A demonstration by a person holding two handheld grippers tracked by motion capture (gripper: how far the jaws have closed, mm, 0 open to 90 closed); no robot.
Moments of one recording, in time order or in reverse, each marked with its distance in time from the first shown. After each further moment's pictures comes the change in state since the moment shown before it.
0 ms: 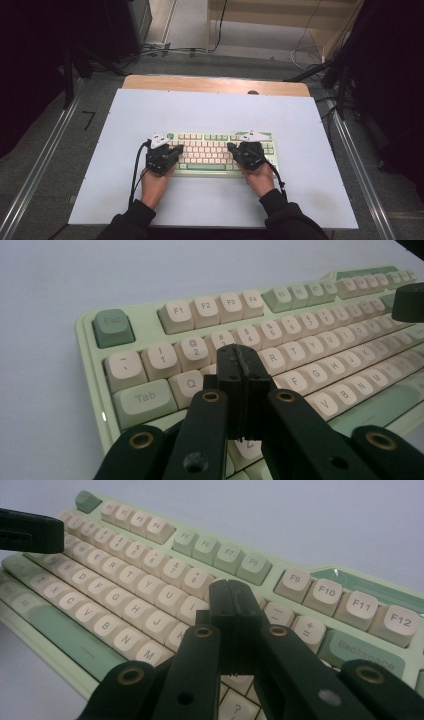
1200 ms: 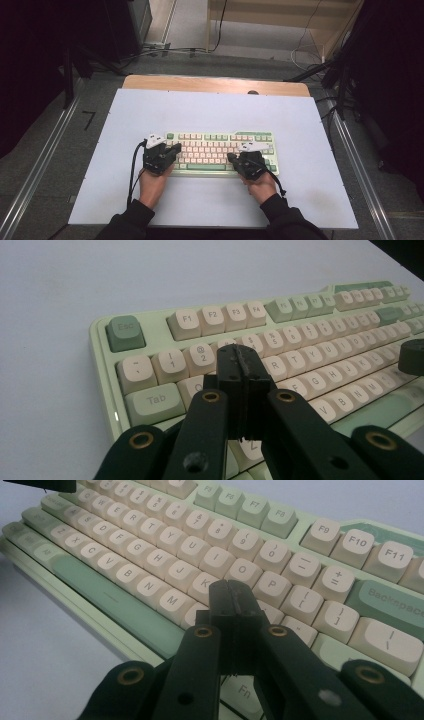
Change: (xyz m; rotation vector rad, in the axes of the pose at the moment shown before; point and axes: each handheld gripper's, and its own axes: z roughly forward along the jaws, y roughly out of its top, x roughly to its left) left arm 0.004 0.001 -0.006 -0.030 -0.001 -0.021; right arm 0.008 -0.020 -0.008 0.060 0.032 -0.026
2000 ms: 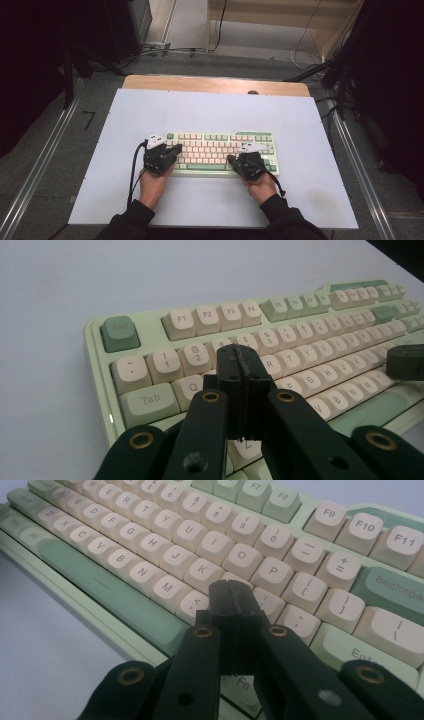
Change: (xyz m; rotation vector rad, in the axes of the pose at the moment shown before) left arm -0.002 0.000 -0.001 -0.002 -0.006 0.007; right arm -0.001 -0.003 0.004 0.033 -0.008 -0.013
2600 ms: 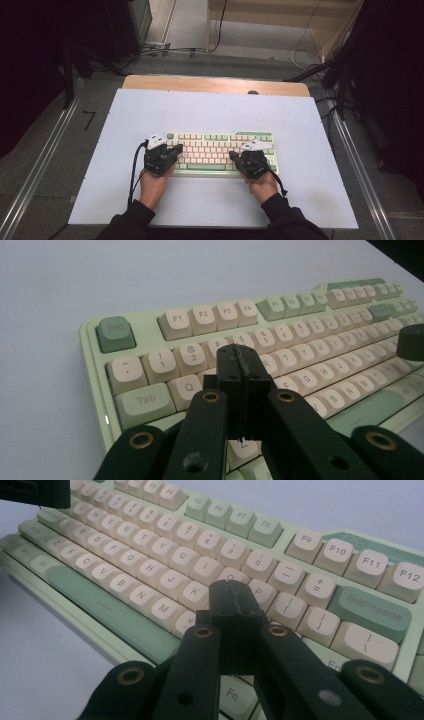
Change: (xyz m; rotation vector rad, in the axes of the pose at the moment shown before) left arm -0.002 0.000 0.000 0.002 -0.005 0.005; right arm -0.003 0.005 -0.009 -0.059 -0.009 0.023
